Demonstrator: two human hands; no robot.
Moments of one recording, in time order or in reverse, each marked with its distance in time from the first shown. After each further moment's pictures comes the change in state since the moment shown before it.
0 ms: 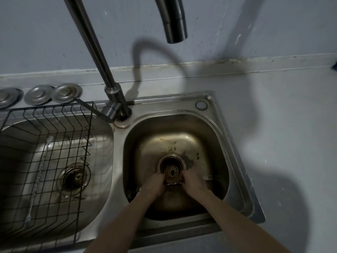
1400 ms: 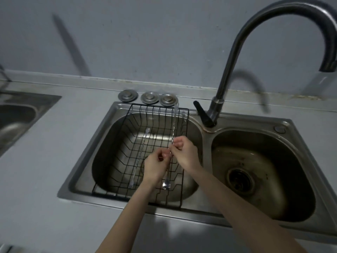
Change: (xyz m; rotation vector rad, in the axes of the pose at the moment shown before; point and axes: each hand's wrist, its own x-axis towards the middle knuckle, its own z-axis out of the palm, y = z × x) left_hand -0.175 -0.182 -0.072 -1.059 0.803 -0.100; right_hand -0.064 -0.295 -0.018 0.716 0.328 -0.397
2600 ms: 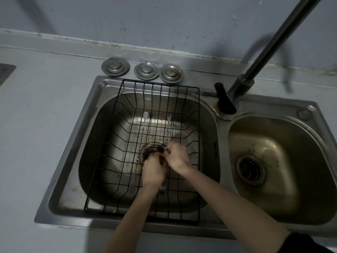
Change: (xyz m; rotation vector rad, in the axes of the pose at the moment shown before) left_hand 0.064 -0.074 0.004 0.424 -0.133 -0.144; right_hand 0.057 0.047 0.088 -0.377 -0.184 0.278
